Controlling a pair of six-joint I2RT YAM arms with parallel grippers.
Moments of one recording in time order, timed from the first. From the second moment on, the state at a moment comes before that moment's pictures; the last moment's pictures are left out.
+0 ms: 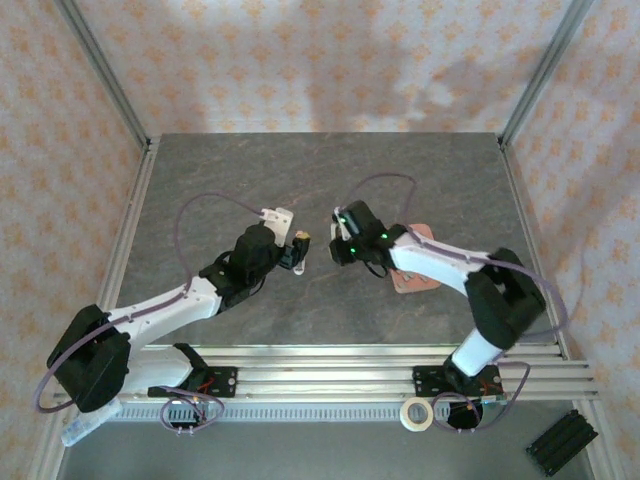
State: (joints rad) left arm -0.65 1.22 0.63 0.12 -0.28 -0.17; right arm 0.71 1.65 1.06 -0.38 0.00 0.36
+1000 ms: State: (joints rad) left arm -0.65 1.25 0.63 0.02 -0.49 -0.39; right arm 0.80 1.99 1.43 -0.72 0.10 0.87
